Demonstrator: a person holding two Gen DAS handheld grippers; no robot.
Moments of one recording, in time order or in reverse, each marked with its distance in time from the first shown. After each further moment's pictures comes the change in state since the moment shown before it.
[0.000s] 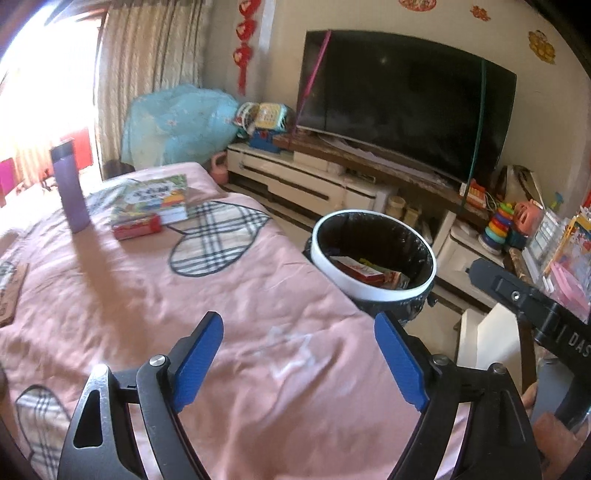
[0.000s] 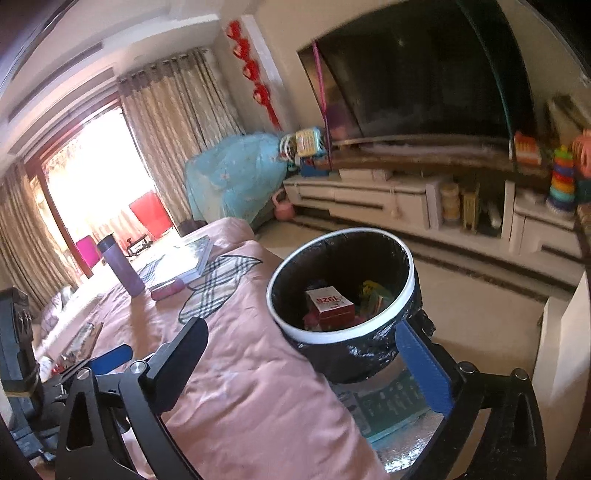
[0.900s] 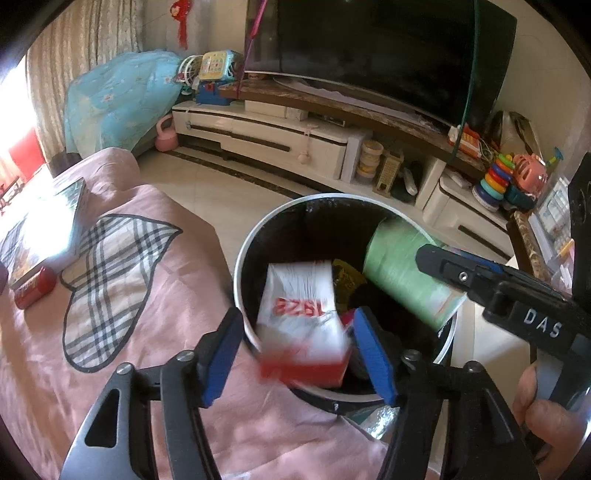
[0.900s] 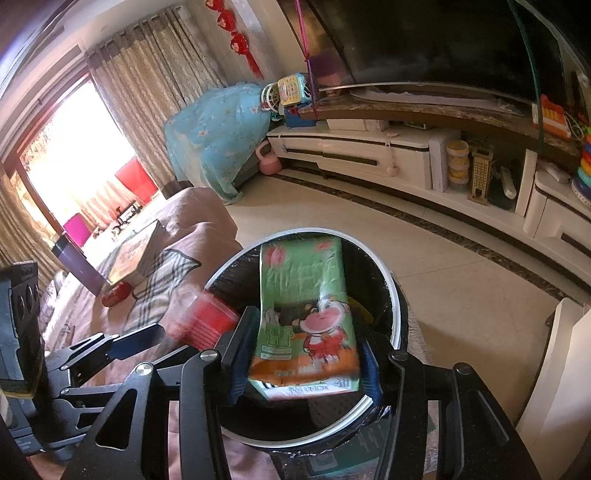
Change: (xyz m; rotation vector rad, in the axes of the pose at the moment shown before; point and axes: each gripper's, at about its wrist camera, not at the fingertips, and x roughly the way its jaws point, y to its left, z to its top) left arm 0.198 -0.061 0.104 0.104 0.256 -0.093; right arm 0.140 -0.087 0.060 0.062 0.250 0.021
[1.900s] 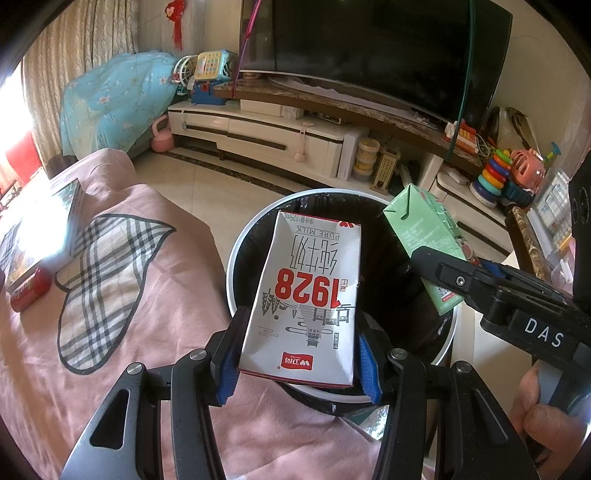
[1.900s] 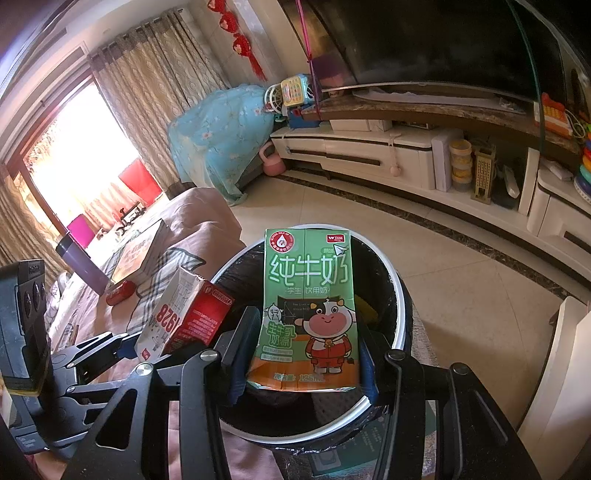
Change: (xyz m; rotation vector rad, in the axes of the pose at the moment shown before) left arm 0.007 -0.005 -0.002 0.018 0.002 -0.010; right arm 0.000 0.009 -0.002 -0.012 -0.004 0.001
